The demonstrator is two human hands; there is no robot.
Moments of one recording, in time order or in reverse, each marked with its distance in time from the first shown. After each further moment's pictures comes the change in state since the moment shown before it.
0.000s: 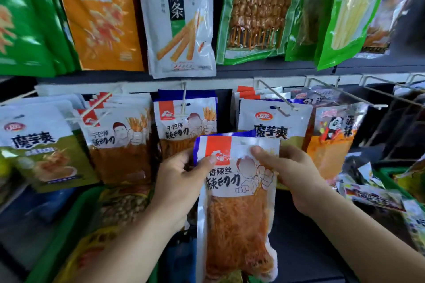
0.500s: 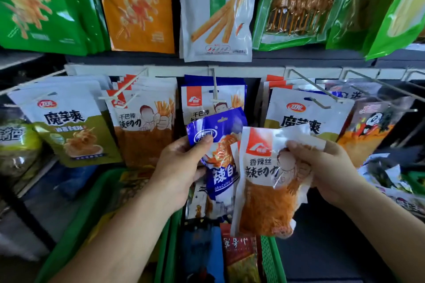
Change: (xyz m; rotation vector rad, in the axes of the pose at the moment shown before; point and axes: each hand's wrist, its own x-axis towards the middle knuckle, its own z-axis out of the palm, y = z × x) left_hand 0.023 0.000 -0.053 -0.245 0.034 -0.267; right_hand 0.023 0.016 -0.001 0.101 0.026 -0.010
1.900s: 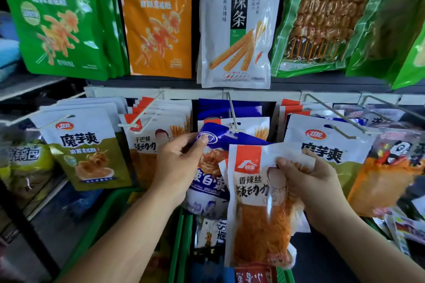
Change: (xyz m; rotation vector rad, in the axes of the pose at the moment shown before) left_hand 0.052 0.024 -0.024 0.230 0.120 0.400; right_hand 0.007 0.004 0.064 -0.060 0.028 -0.111
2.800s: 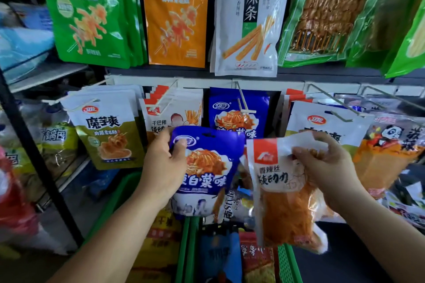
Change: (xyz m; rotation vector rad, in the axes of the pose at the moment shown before) left_hand -0.051 0.014 -0.063 0.271 0.058 0.055; right_hand -0.025 -0.012 -0.013 -0.166 0.105 -0.038
